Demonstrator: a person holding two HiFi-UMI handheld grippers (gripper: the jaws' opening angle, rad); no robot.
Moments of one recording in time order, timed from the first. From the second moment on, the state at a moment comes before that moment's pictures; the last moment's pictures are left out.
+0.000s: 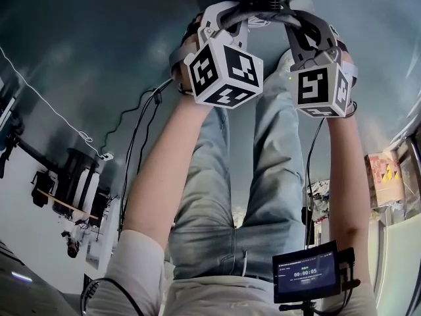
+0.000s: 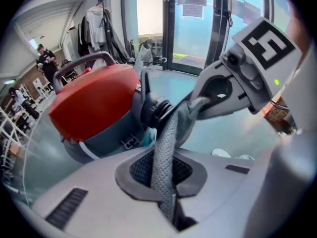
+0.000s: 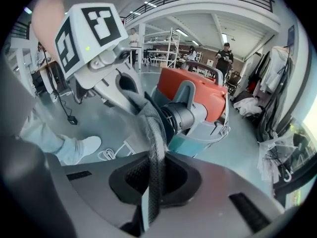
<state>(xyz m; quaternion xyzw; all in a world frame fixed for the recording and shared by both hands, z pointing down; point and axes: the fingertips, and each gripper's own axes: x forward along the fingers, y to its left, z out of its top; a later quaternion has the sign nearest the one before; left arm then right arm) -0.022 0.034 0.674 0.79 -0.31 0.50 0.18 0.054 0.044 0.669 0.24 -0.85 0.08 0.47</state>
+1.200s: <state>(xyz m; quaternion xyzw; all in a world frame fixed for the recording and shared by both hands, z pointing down) -0.041 0.031 0.591 0.87 -0.27 0.40 0.14 0.069 0.023 0.594 0.16 -0.91 0.08 0.38</state>
